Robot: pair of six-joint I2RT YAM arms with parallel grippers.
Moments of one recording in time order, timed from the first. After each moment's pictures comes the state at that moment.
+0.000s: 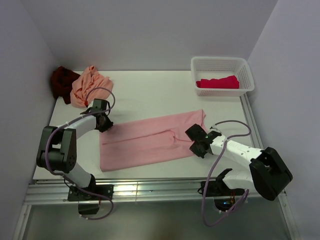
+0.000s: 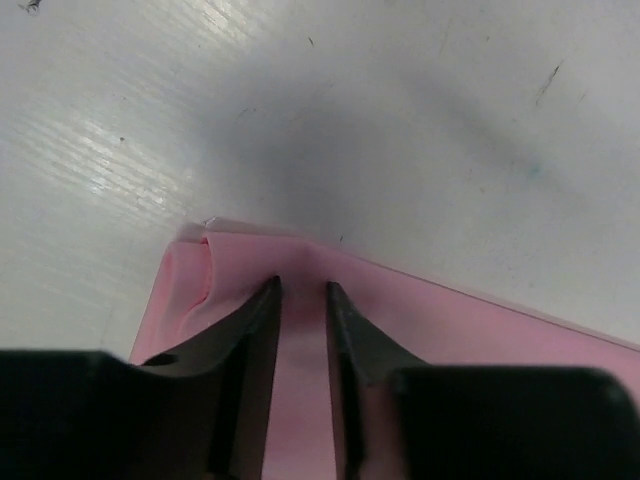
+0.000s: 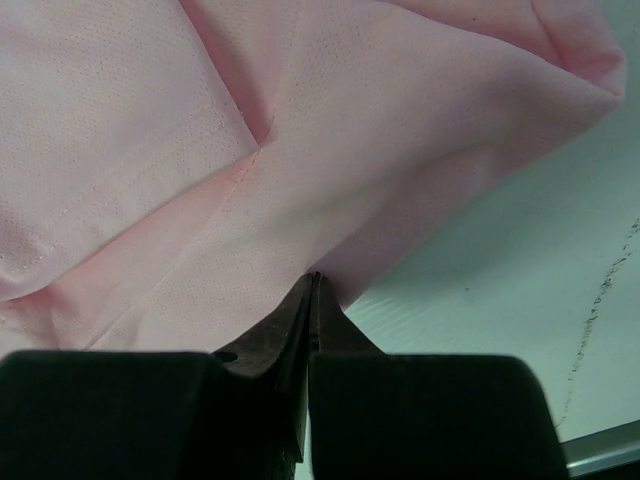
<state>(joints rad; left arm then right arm) -0.17 1.59 0.85 -0.32 -0.20 -0.73 0.62 1.22 0.55 -0.66 0.34 1.36</state>
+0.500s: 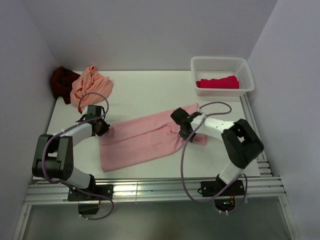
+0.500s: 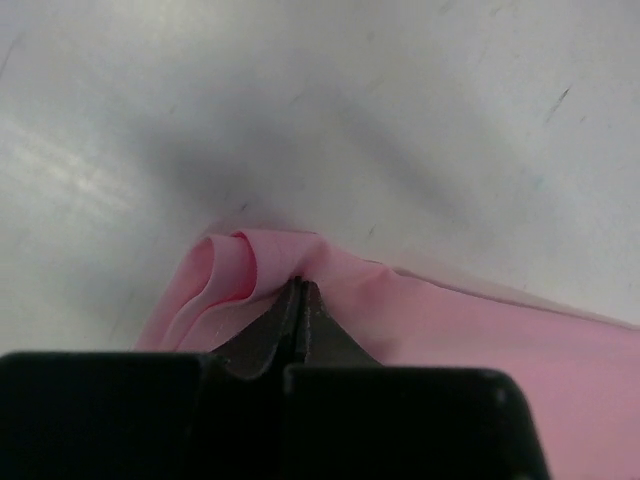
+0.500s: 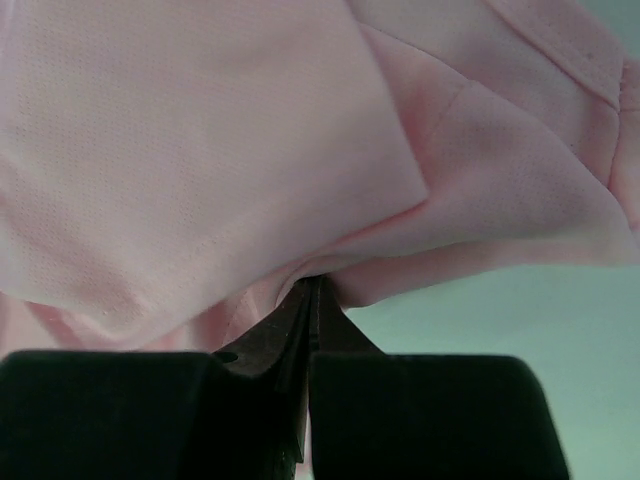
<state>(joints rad) -0.11 1.52 0.72 -0.19 -0.15 -0.81 0.61 1.61 0.89 -0.67 0.41 1.28</state>
